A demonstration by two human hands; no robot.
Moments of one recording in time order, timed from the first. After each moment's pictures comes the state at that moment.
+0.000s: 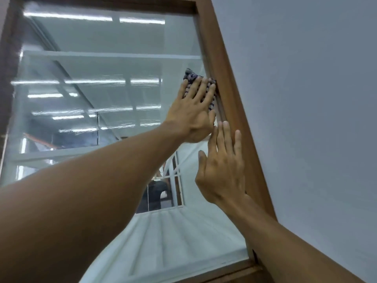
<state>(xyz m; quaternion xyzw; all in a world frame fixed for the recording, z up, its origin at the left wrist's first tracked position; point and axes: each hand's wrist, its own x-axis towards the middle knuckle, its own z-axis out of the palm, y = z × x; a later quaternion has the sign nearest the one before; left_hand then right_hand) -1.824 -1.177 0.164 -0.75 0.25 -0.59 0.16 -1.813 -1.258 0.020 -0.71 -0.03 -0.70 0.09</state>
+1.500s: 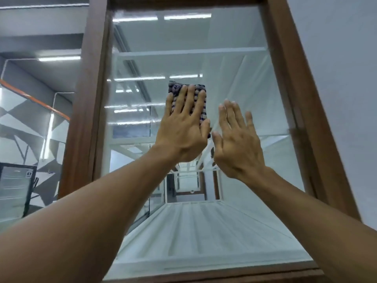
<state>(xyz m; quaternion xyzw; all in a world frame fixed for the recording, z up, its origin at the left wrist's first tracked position) -1.833 -1.006 0.114 -0.77 0.16 -0.61 0.07 -1.817 -1.160 0.068 -0.74 -0.16 -0.65 0.09</state>
